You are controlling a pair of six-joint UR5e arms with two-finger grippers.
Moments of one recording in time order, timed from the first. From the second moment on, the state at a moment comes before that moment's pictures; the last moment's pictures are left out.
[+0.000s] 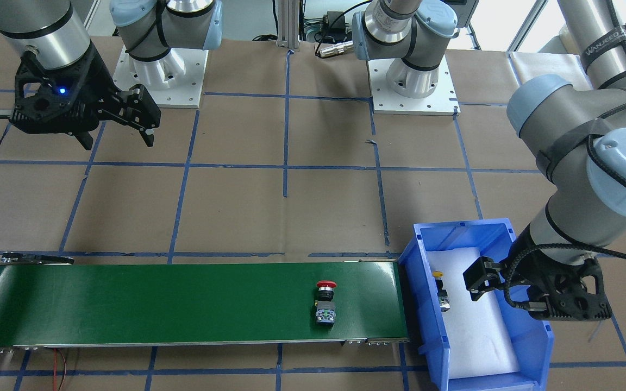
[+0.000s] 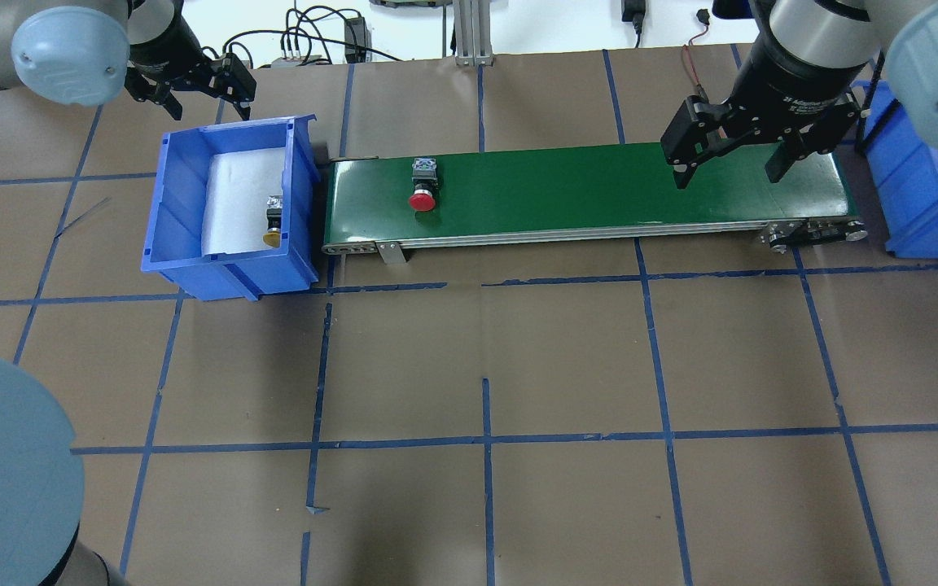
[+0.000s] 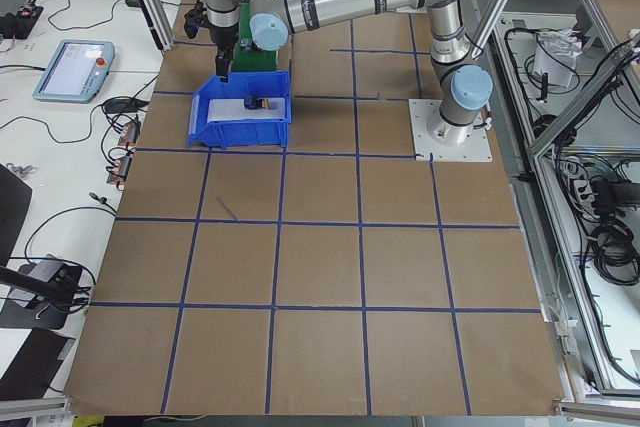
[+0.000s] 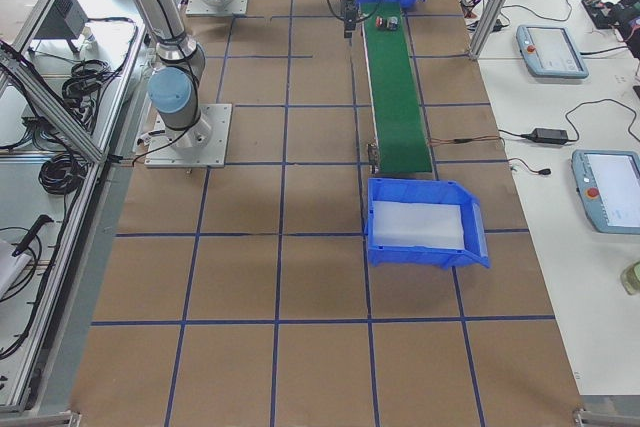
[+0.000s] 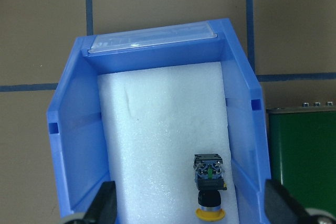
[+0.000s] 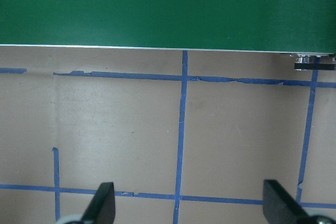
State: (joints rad) left arm -1.43 -2.00 -1.34 -1.23 1.59 0.19; right arm 1.54 -1.57 1.58 -1.60 -1.53 -0.09
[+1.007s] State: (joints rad) left arm -1.44 -1.94 -1.35 -1.24 1.66 0.21; right arm 1.54 -1.57 1.58 -1.60 -1.53 -0.09
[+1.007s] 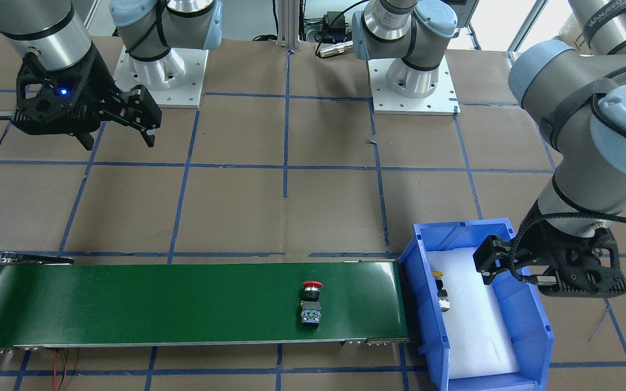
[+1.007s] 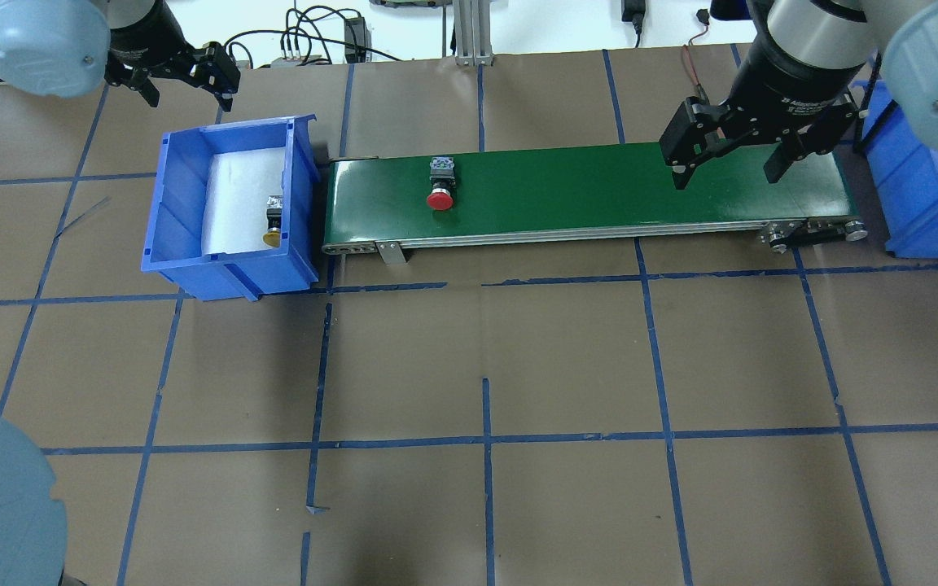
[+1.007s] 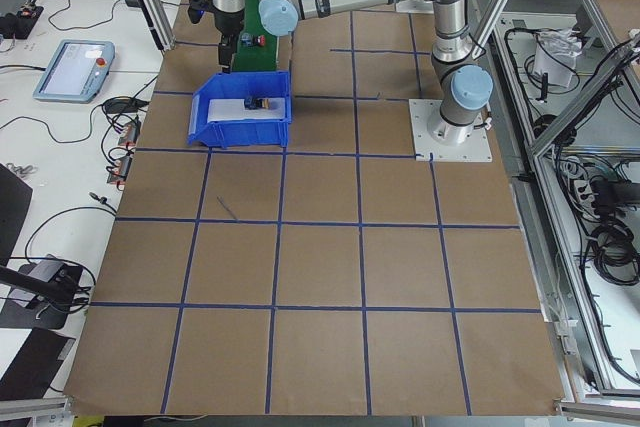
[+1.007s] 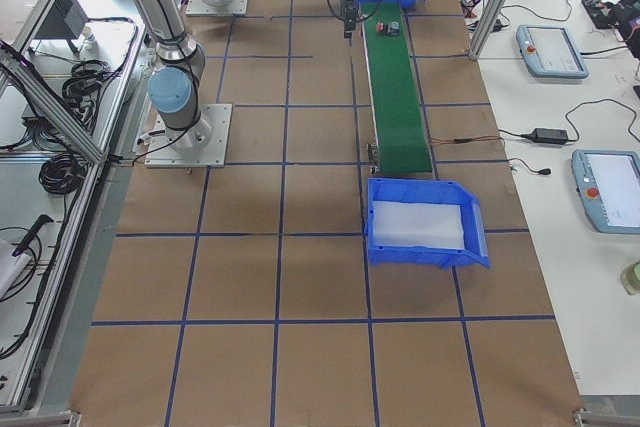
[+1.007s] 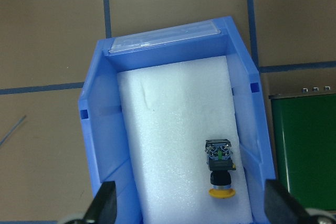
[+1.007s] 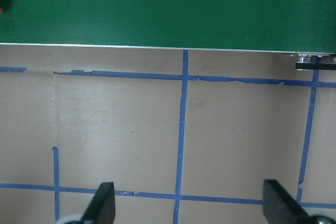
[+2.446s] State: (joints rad) left arm -1.42 -1.92 -1.45 -1.15 1.70 -0.70; right arm 1.54 -1.57 1.60 -1.60 -1.53 -0.09
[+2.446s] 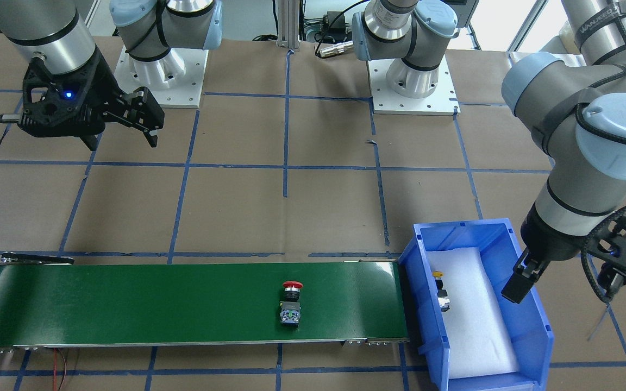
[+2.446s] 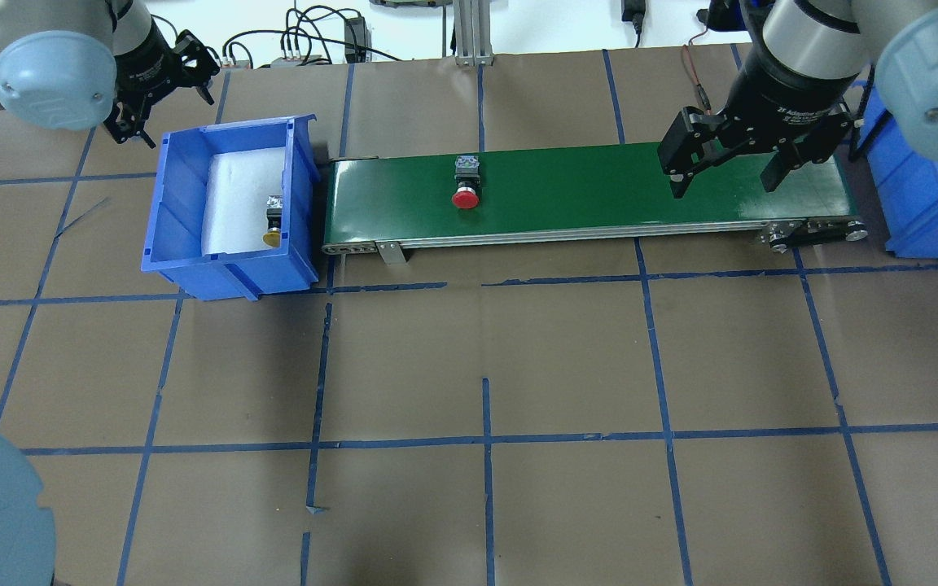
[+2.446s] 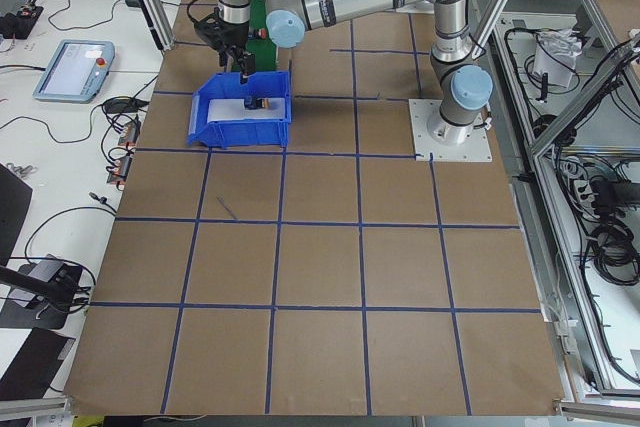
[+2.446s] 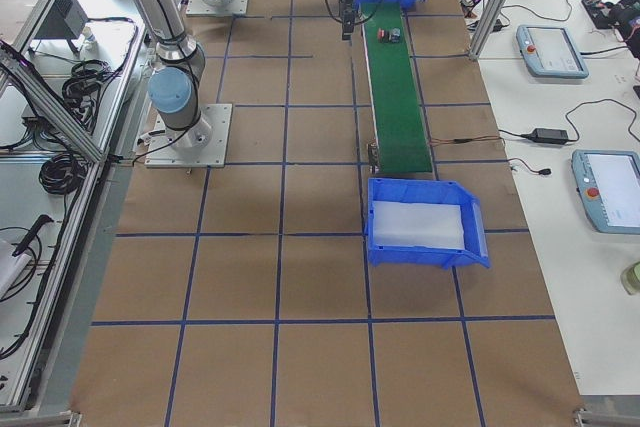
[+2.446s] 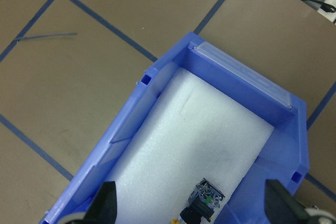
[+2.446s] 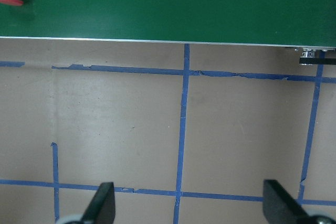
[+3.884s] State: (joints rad) left arm -1.41 -1.98 -1.54 -1.15 1.54 -1.12; right arm 1.54 -1.54 1.59 -1.62 -1.51 -0.12
